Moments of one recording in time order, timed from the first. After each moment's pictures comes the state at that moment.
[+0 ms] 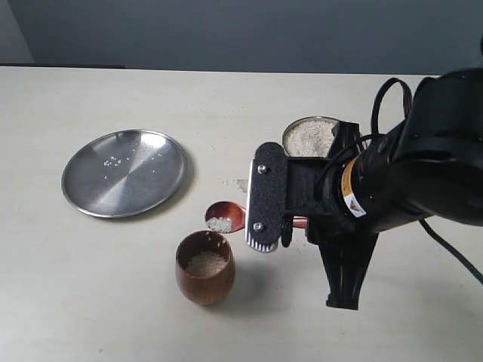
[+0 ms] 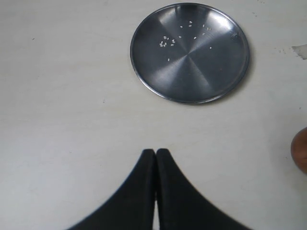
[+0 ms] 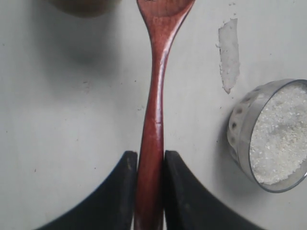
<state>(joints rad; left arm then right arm) 0.03 0.70 -0.74 -0.05 0.97 0.02 0.94 1.38 -0.87 -0.34 0.80 -0.39</state>
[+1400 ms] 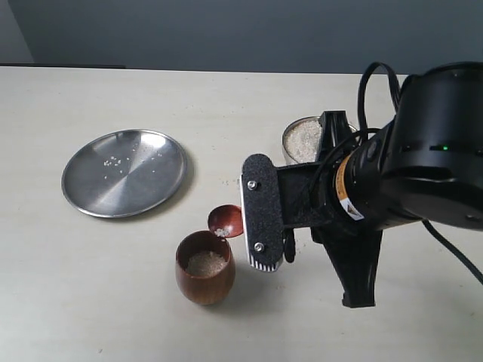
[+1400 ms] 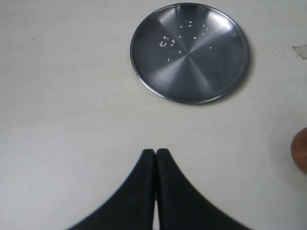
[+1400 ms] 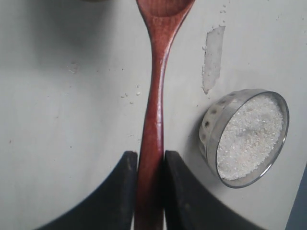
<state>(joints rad) 0.03 0.70 -0.74 -0.05 0.97 0.02 1.01 1.38 -0.91 -0.45 0.89 -0.45</state>
